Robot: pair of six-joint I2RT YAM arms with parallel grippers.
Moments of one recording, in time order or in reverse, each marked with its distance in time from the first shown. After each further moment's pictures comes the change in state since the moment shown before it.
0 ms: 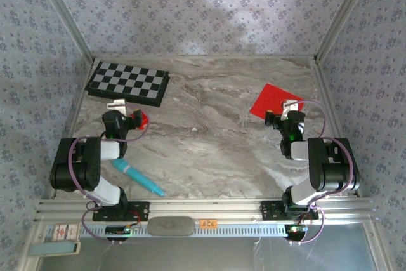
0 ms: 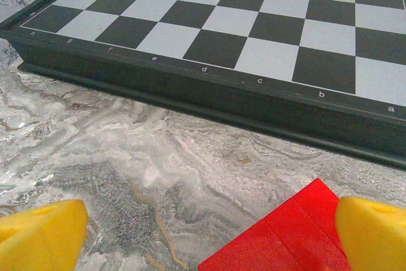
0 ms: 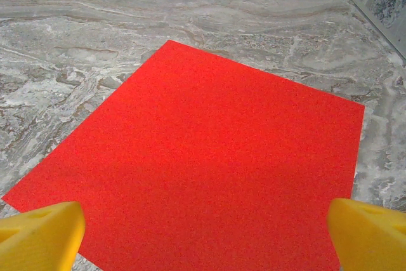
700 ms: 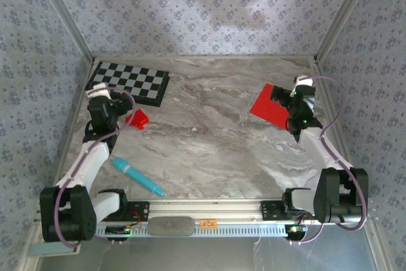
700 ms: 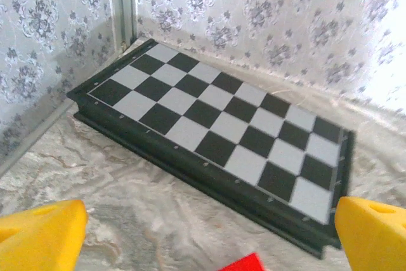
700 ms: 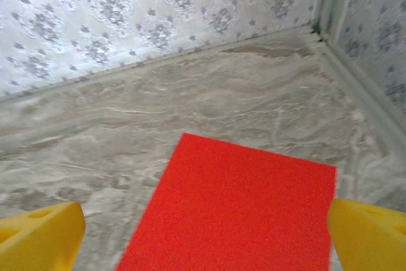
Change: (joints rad) left arm 0.000 -0.440 0.256 -0.631 -0.046 -0.259; right arm 0.021 -0.268 0.403 -0.679 0.031 0.243
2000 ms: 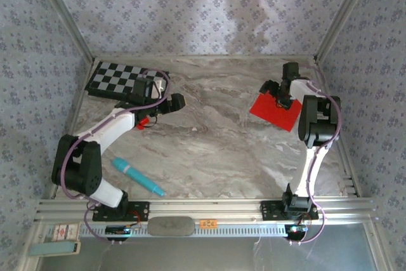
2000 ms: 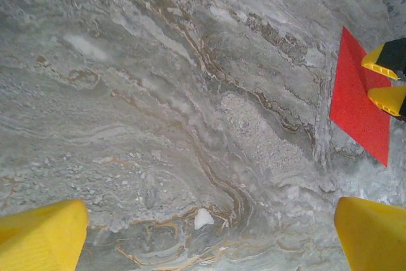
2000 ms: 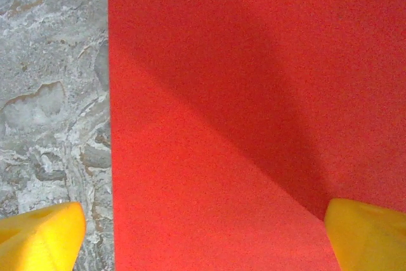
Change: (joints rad) left arm -0.345 0.437 0.350 -0.316 0.518 -0.231; right arm -0.053 0.815 0.693 -0.568 -0.254 0.287
